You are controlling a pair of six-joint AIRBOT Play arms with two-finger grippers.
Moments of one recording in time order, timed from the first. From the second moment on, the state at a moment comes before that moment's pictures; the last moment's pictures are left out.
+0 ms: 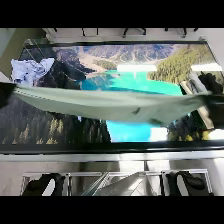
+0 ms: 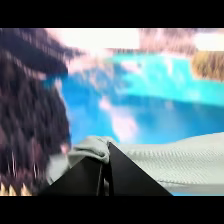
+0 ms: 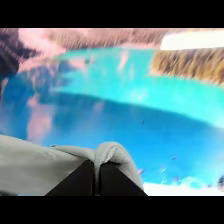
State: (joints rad) left arm 0.08 -0.67 1.50 1.21 -1.34 -1.51; right arm -0.24 -0.47 1.23 -1.12 1.25 1.38
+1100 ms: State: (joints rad) left arm 0.00 -1.14 1.64 1.35 -1.33 -1.48; right arm -0.22 -1.09 1.74 -1.32 1.46 1.50
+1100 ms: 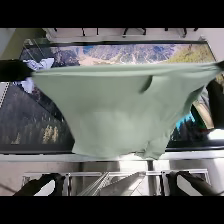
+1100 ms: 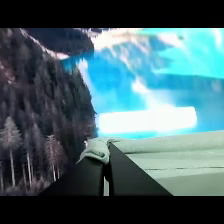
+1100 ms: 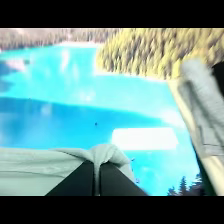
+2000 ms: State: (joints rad) left arm -0.05 -1.68 1.72 1.39 -1.06 -1.42; right arm -0.11 -1.54 1.50 -1.28 0.78 1.45
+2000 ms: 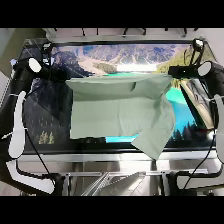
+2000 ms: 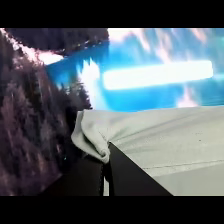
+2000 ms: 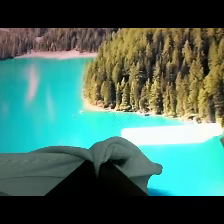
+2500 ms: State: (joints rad) left arm -0.06 -1.73 1.65 1.42 -1.23 -1.41; right arm -0.14 -1.59 1.50 -1.36 1.05 1.51
